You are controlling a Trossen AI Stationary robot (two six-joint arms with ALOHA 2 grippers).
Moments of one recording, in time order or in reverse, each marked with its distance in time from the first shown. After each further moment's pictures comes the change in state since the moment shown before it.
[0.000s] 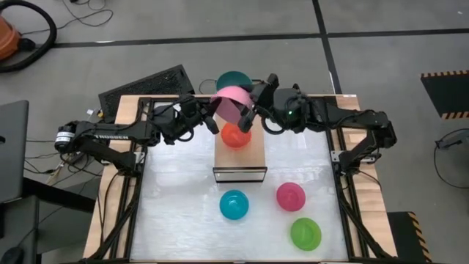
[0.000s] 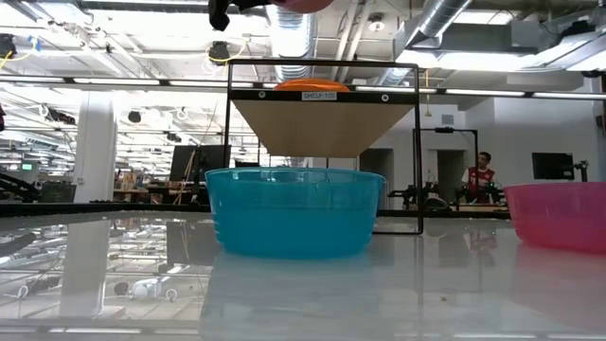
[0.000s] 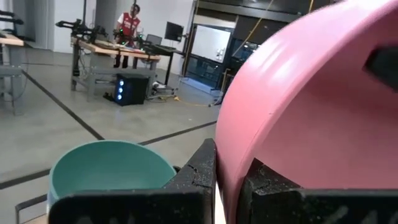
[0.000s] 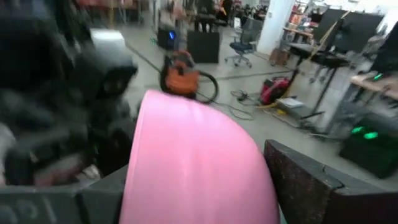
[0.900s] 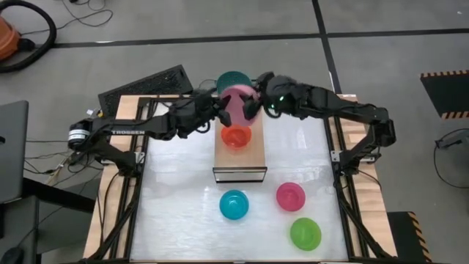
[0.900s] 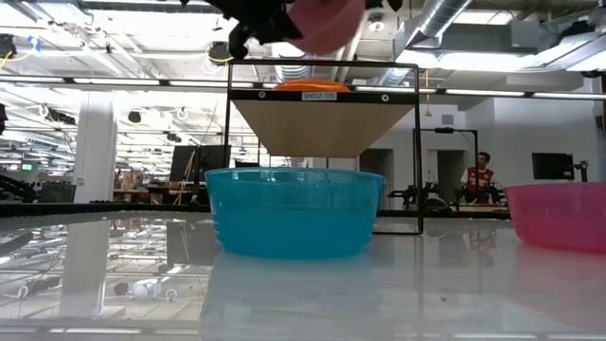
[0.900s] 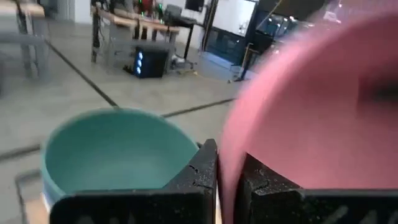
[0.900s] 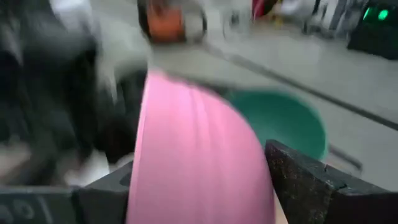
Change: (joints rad) left arm 0.087 0.167 0.079 -0.041 0.036 -0.067; right arm -0.131 0.020 0.000 -0.335 -0.120 0.403
